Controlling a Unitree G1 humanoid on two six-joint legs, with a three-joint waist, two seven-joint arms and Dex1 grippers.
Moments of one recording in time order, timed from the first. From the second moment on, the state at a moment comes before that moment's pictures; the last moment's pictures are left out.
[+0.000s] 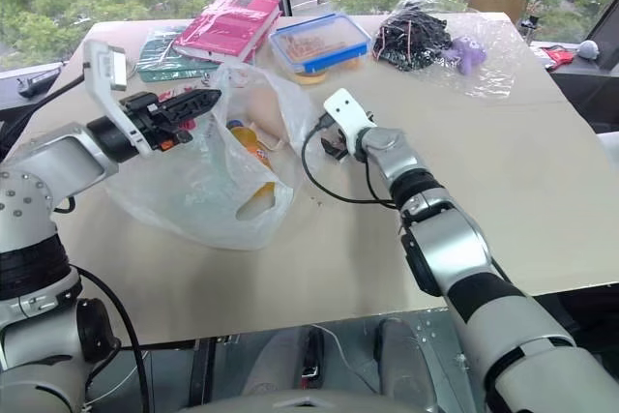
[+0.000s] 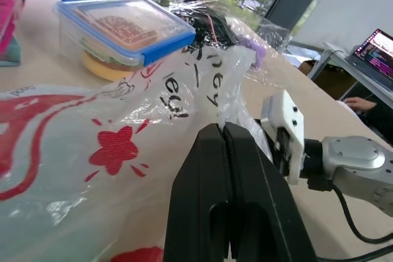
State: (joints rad) left arm -0.60 0.70 0.43 -0.21 -1.01 1.13 -0.35; right arm -1.12 -0.10 0.19 1.08 -0.11 0.08 0.51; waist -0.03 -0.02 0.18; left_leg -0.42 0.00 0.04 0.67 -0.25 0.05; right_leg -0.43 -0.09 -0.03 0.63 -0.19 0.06
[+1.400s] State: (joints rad) left arm -0.63 0.68 0.39 -0.18 -0.99 1.13 -0.36; right arm -1.02 -0.11 0.07 0.94 -0.03 0.21 0.50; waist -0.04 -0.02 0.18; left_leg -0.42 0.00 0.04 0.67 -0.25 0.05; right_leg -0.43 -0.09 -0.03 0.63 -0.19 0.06
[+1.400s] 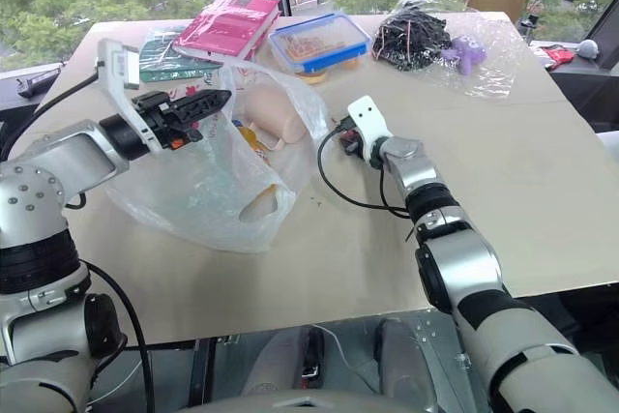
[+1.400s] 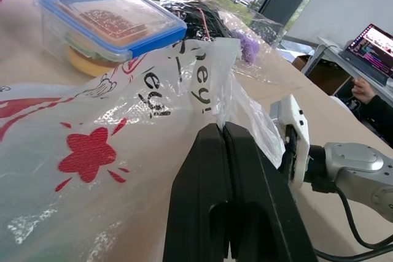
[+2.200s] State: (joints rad) left arm -0.75 0.69 0.36 -0.06 -1.00 1.13 -0.50; right arm -0.73 -0.15 0.21 -0.28 0.28 1.00 0.52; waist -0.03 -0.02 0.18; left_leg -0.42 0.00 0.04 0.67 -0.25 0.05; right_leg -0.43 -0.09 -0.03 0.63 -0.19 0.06
